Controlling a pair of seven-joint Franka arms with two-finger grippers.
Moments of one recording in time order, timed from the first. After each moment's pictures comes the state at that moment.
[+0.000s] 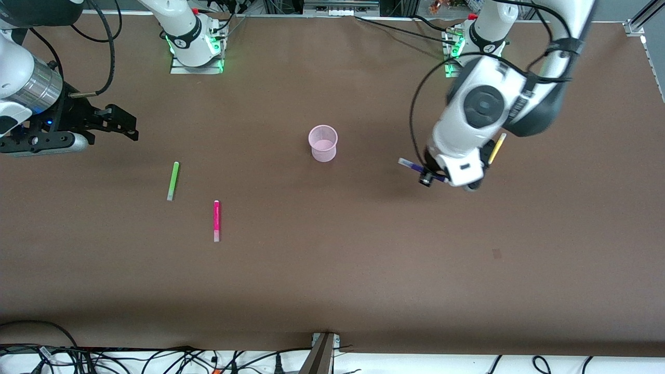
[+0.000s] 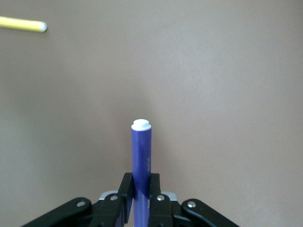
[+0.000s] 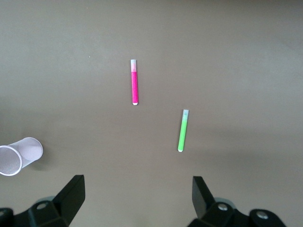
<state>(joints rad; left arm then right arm) -0.21 0.32 -0.35 -1.74 0.11 1.98 -1.76 0.06 0.07 0.07 -1.57 0.04 1.62 0.05</state>
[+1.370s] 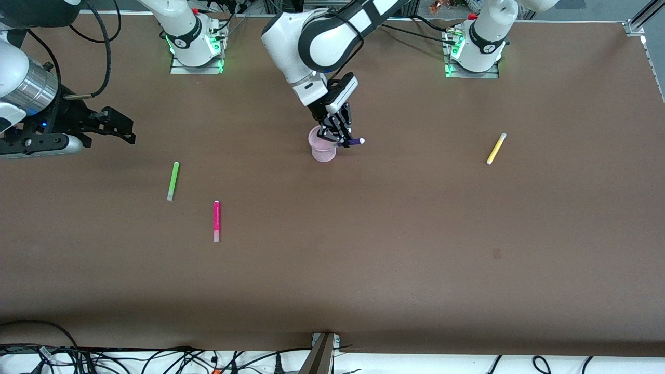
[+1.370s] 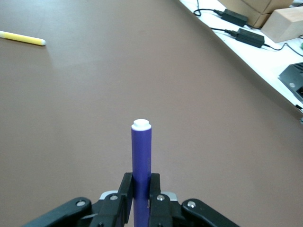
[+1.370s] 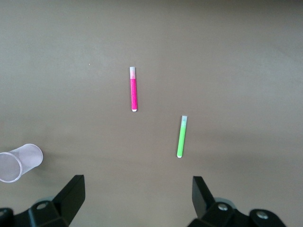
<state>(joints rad) -0.84 0.66 -0.29 -1.43 0.84 1.68 -2.51 0.06 0.08 0.06 -1.56 0.04 1.64 0.04</state>
